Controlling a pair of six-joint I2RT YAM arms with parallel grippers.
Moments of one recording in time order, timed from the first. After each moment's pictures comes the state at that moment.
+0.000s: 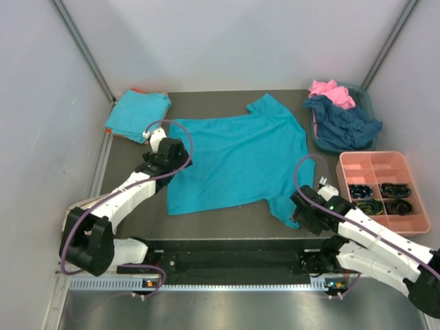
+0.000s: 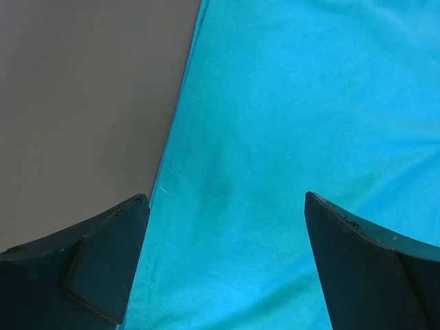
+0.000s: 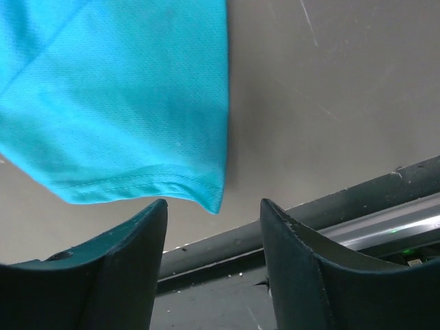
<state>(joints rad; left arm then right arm) -0.40 1.29 0.80 -0.27 -0.45 -0.66 0.74 0.82 0.51 -0.97 0.34 1.23</state>
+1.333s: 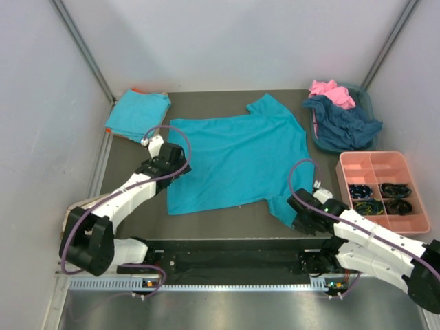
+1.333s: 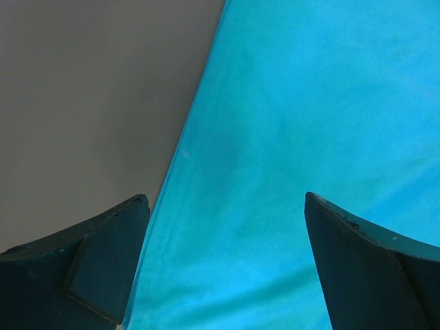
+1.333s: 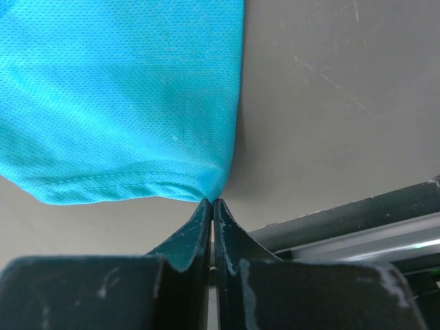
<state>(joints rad) -0.40 1.30 0.78 -0.35 -0.45 -0.74 0.77 0.87 0.44 -0.86 0.29 1.23</state>
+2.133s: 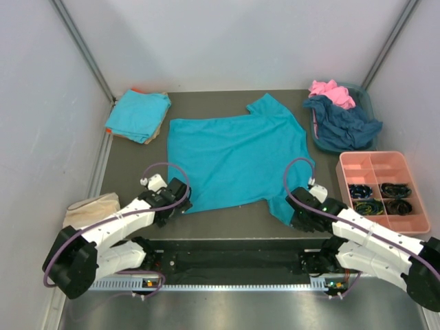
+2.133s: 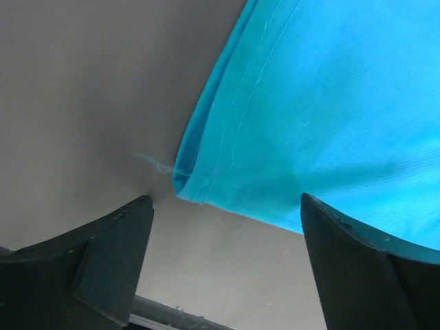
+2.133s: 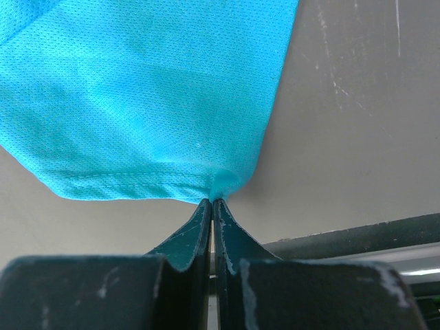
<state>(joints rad) -0.63 1.07 0.51 -0.67 -0.41 -1.20 0.77 0.89 0.44 -0.79 0.29 1.12</state>
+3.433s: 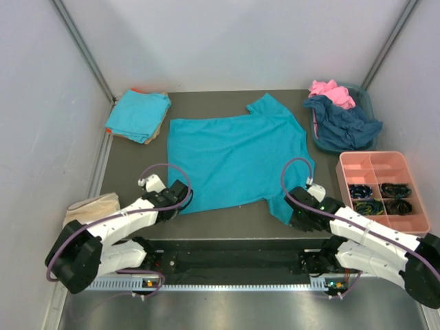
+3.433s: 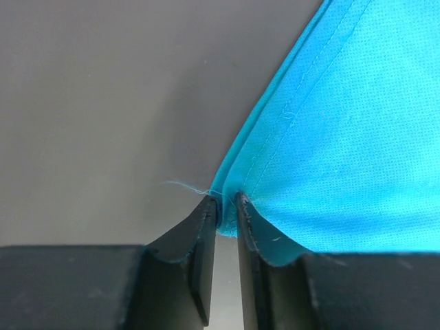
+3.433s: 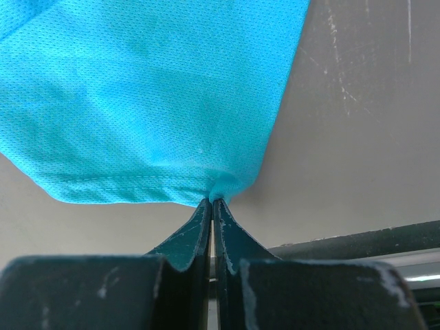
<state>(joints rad) -0.65 1.12 0.48 -0.65 -0.57 -1.25 0.77 0.92 0.44 -0.76 0.28 1.10</state>
